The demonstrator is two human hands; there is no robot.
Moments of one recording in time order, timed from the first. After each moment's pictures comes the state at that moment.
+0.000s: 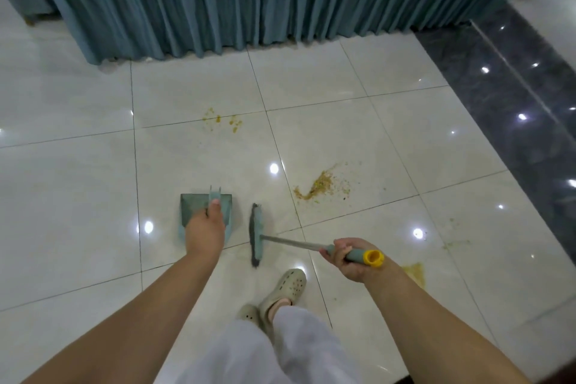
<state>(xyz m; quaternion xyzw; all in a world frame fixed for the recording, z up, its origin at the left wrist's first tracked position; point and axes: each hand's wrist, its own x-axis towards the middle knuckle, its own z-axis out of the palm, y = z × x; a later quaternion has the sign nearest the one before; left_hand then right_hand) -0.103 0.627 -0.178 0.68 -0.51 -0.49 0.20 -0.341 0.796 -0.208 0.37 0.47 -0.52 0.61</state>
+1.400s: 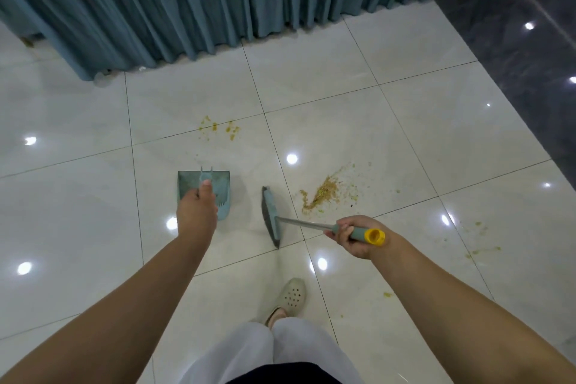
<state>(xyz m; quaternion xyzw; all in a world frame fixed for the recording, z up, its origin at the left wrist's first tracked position) -0.268 0.525 -0.179 0.70 -0.53 -0.44 0.21 -0.518 0.699 -0.219 0.33 0.49 -0.46 0.66</state>
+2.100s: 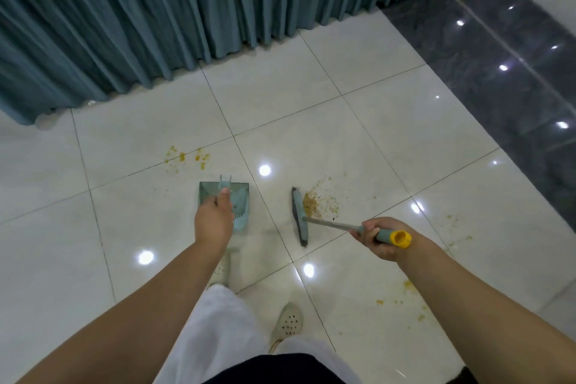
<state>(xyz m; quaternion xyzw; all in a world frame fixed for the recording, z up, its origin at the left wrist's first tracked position) -0.355 0.456 -0.187 0.61 -0.59 -0.51 0.15 -0.595 0.679 -0.181 0.37 0.54 -0.52 0.55</state>
